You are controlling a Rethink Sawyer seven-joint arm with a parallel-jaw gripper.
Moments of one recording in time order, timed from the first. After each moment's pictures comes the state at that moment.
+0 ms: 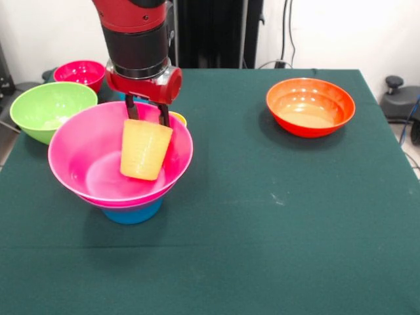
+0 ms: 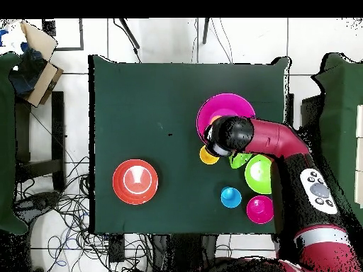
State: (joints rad) arm -0.58 -0.58 0.25 1.52 -0.32 0.75 1.98
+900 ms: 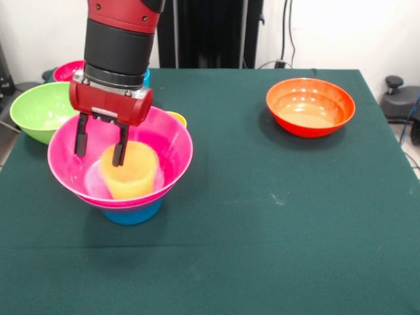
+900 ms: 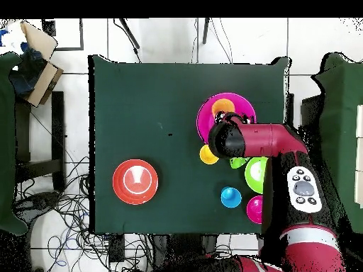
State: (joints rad) arm -0.47 -0.57 0.10 1.46 -0.53 0.31 1.98
